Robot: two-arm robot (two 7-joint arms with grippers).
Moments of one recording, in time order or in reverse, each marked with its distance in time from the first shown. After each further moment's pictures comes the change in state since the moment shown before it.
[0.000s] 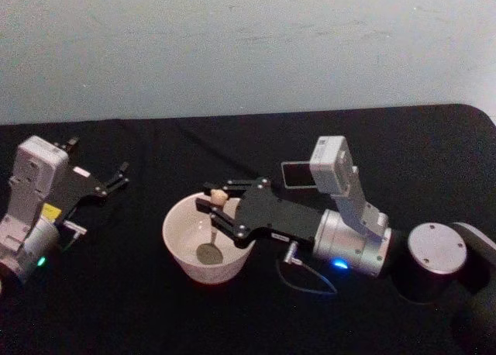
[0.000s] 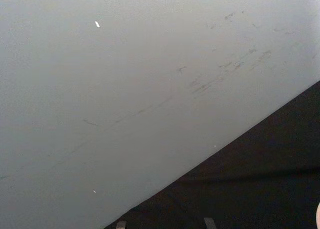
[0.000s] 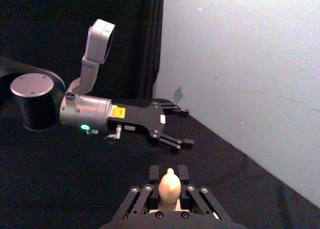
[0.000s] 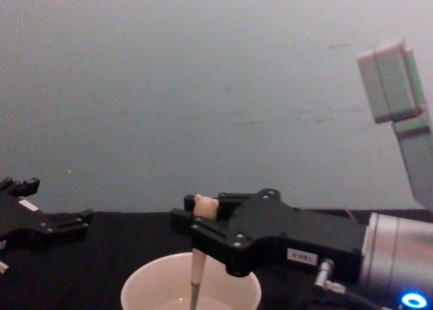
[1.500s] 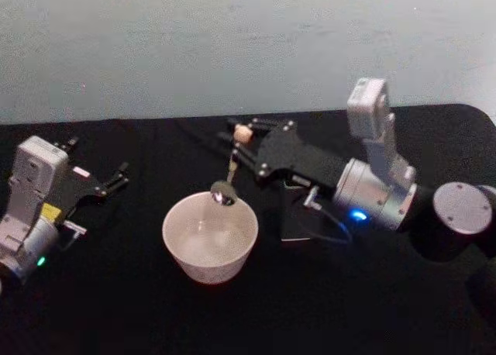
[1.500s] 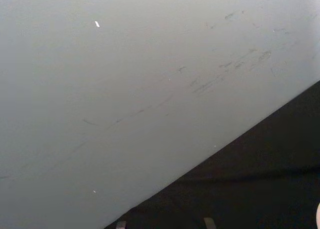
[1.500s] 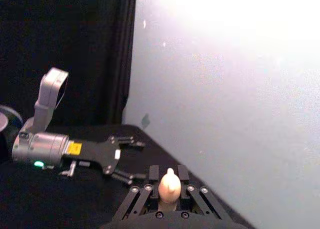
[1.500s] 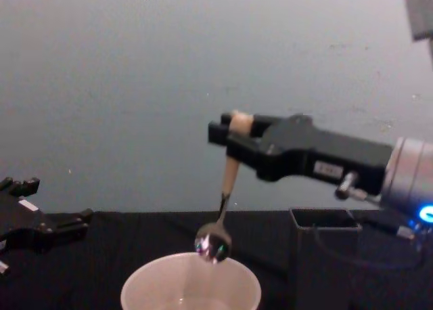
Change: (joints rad) left arm 0.000 0.000 0.000 0.000 0.000 0.000 0.000; right arm 0.056 0.001 0.083 -0.011 0.037 -0.017 -0.023
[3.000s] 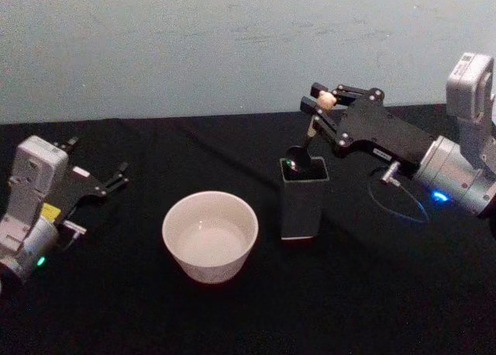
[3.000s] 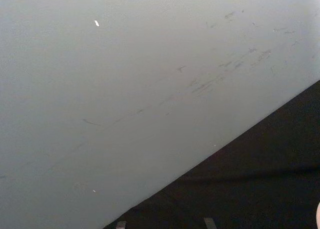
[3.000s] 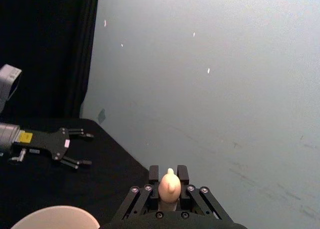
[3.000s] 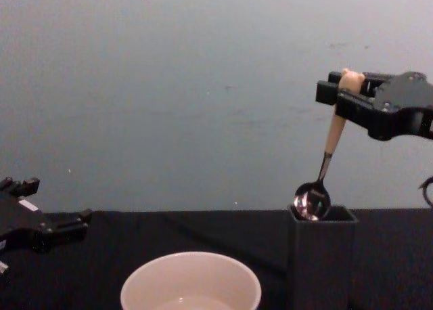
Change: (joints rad) left arm 0.000 0.000 0.000 0.000 0.000 0.000 0.000; right arm -0.076 0.155 0.139 -0.122 0.019 -0.013 -0.052
